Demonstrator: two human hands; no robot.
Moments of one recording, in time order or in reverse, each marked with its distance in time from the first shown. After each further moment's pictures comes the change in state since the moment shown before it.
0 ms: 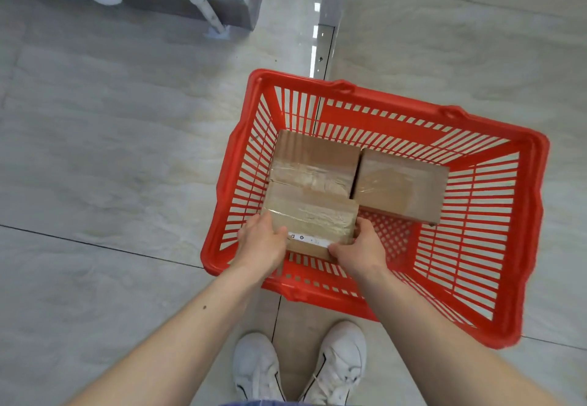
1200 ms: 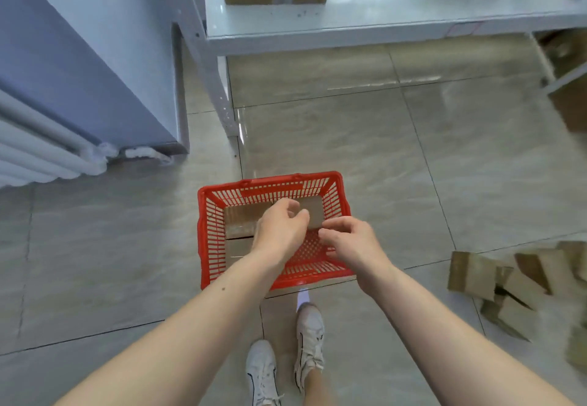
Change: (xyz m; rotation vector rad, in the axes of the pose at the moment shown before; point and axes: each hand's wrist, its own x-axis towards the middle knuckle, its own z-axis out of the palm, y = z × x) left_hand -0.301 0.258 -0.115 -0.056 -0.090 0.311; right_hand -0.296 -0.076 -0.252 0.575 0.124 -0.057
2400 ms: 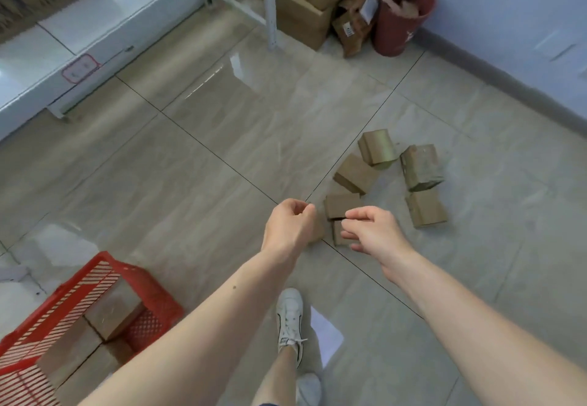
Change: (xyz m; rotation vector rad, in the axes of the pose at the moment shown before) left_hand -0.196 0.217 0.542 0.281 -0.396 0.257; right_hand -0.062 0.256 -0.551 0.589 0.499 0.170
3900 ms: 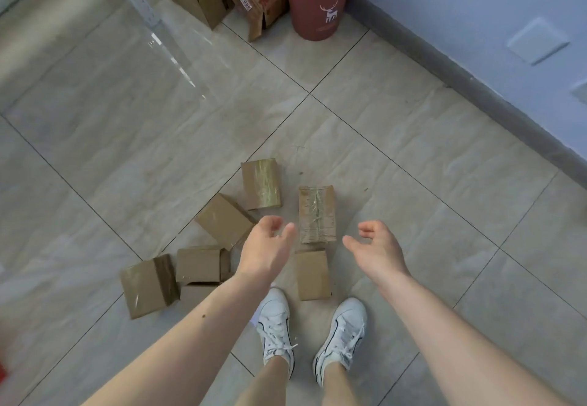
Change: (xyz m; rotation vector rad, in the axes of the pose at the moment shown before) left_hand 0.224 0.197 0.481 0.114 0.009 -0.152; right_hand 0.444 0.006 -0.418 -0.320 0.020 0.106
